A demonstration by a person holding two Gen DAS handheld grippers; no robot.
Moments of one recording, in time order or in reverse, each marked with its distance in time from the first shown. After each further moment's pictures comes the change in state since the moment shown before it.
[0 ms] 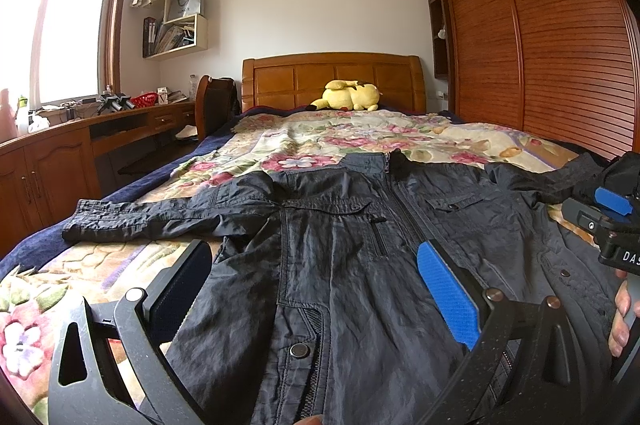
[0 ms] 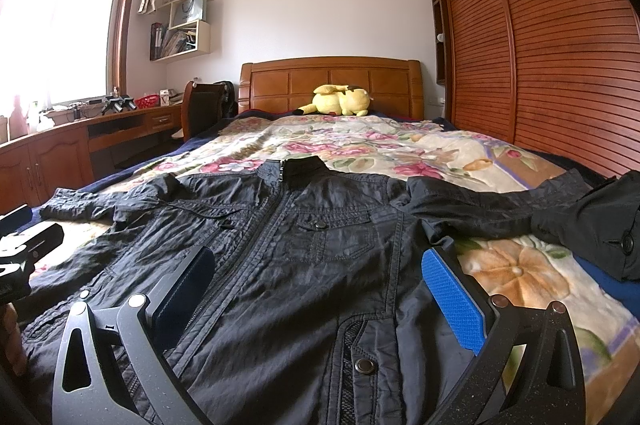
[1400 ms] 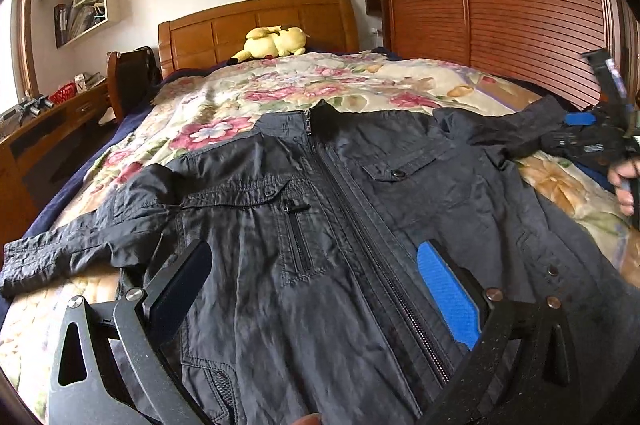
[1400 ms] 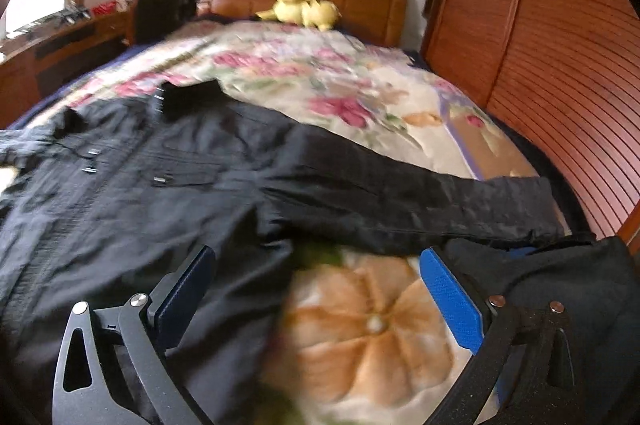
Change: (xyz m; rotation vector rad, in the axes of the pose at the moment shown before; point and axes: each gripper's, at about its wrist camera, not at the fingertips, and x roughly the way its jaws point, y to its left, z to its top) left arm 0.091 -0.066 0.033 0.165 0.214 -0.210; right arm 0.104 -0.118 0.075 -0.159 0.411 -0.176
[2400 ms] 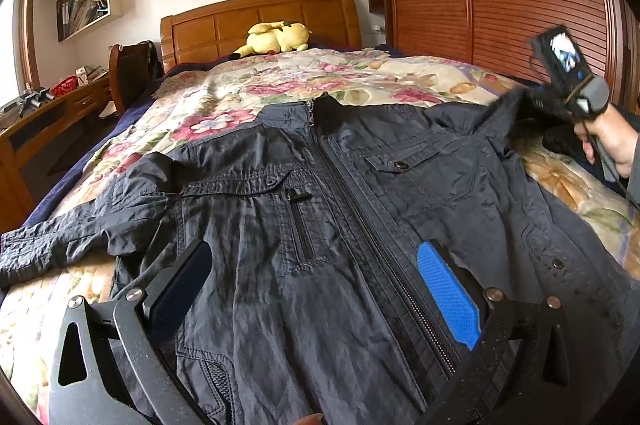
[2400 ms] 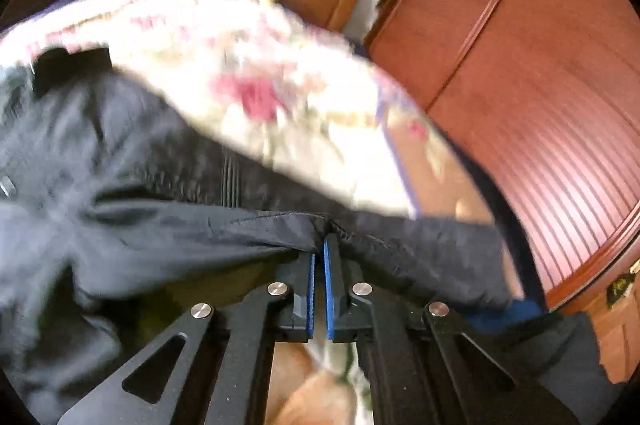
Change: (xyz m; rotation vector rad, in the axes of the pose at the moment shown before) left arm 0.002 0.004 -0.011 -0.015 0.007 0.002; right arm 0.020 0.035 0.081 -0.085 -0.046 -0.264
